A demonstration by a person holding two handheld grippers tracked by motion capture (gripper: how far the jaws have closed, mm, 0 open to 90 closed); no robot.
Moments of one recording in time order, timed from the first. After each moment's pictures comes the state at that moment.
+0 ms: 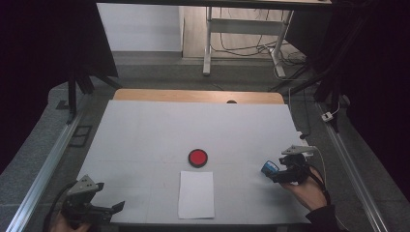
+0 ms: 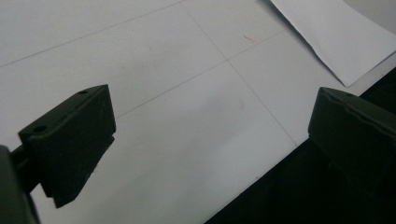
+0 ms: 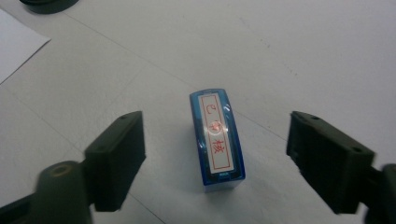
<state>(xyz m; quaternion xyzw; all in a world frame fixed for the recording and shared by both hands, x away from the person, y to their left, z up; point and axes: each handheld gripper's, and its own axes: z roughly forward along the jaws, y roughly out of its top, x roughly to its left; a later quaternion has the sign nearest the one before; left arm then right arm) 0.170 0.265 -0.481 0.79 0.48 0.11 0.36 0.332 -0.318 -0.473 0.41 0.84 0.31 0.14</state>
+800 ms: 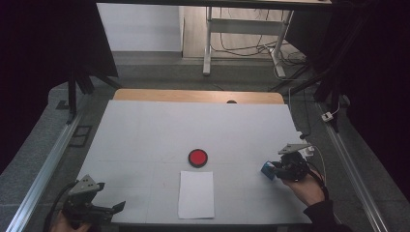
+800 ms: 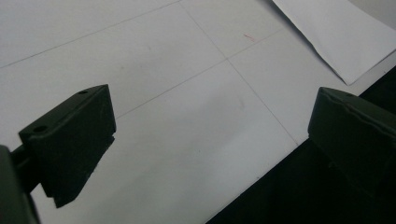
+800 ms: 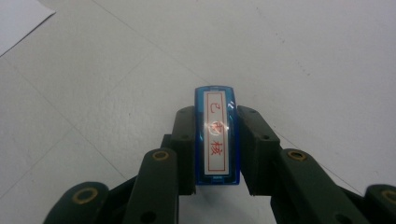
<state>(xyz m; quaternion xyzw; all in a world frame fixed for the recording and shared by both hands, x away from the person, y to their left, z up) 0.171 0.263 -0.481 0.80 0.47 0.11 0.35 0.339 -0.314 -0.471 0.38 0.87 0.28 0.13</state>
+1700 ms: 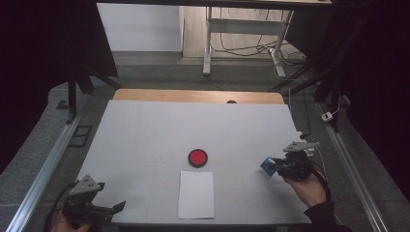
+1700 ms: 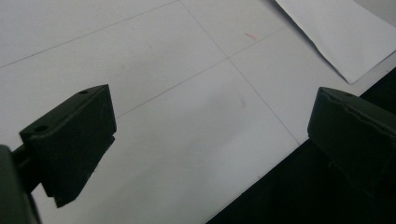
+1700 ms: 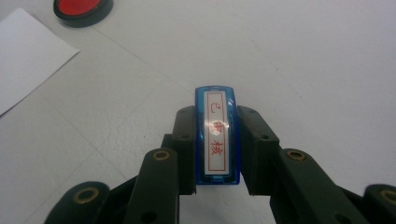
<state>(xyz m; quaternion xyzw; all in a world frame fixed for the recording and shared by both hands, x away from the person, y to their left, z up) 0.171 0.263 -0.481 0.80 0.48 0.11 0.35 0.333 -0.316 -0.455 0.38 0.85 0.33 0.13</state>
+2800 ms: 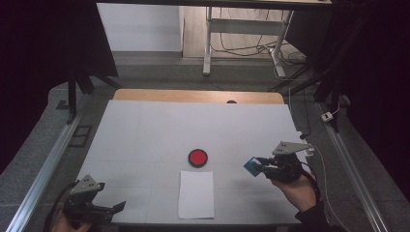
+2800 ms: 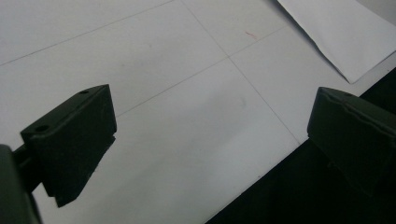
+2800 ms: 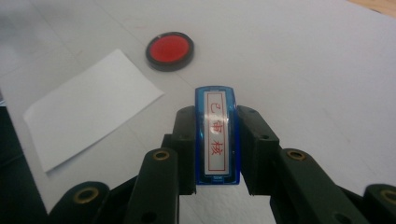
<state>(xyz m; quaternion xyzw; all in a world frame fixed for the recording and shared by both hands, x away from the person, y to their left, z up) 0.172 0.262 -0.482 0.80 0.48 0.11 0.35 0.309 -0.270 -0.428 0.30 0.86 0.40 0.12</state>
